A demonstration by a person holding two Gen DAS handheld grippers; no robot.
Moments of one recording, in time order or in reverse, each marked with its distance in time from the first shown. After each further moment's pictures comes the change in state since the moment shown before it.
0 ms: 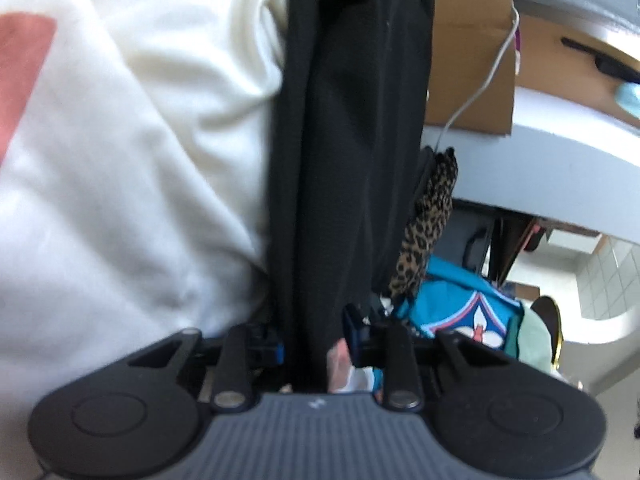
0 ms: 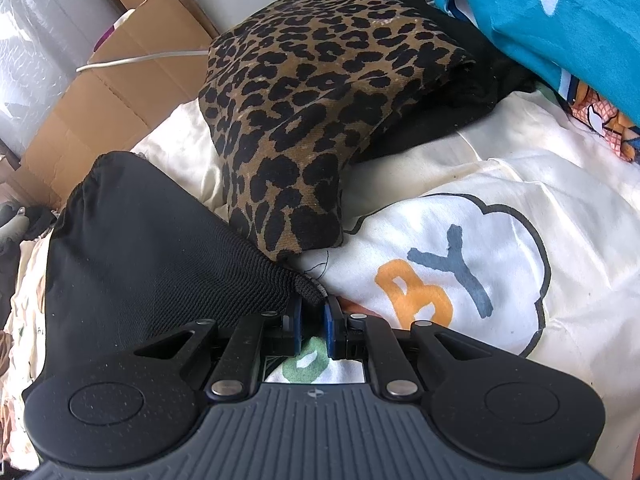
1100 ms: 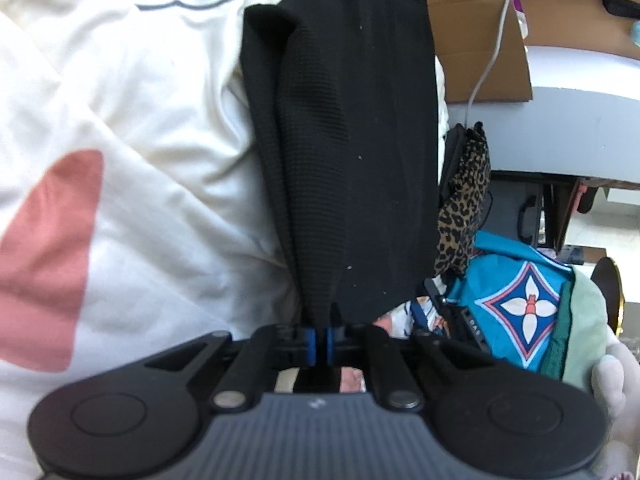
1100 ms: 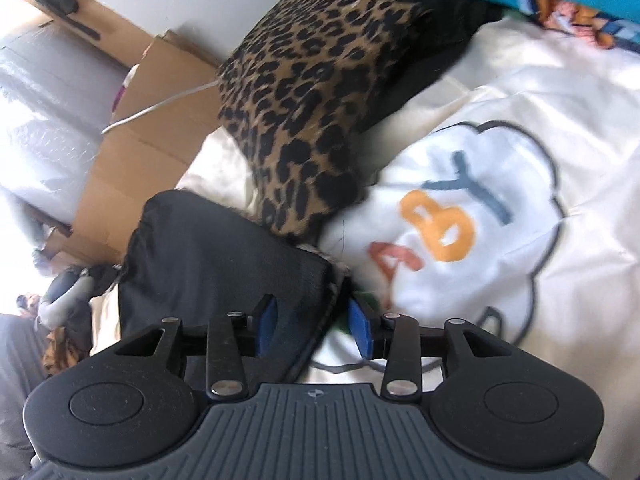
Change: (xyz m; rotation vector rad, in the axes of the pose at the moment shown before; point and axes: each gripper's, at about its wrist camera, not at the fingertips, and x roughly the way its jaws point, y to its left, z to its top) left arm -0.038 -0.043 -0.001 0.136 0.033 0.240; right arm -0.015 -0.014 -0.026 0.241 -0.010 0.215
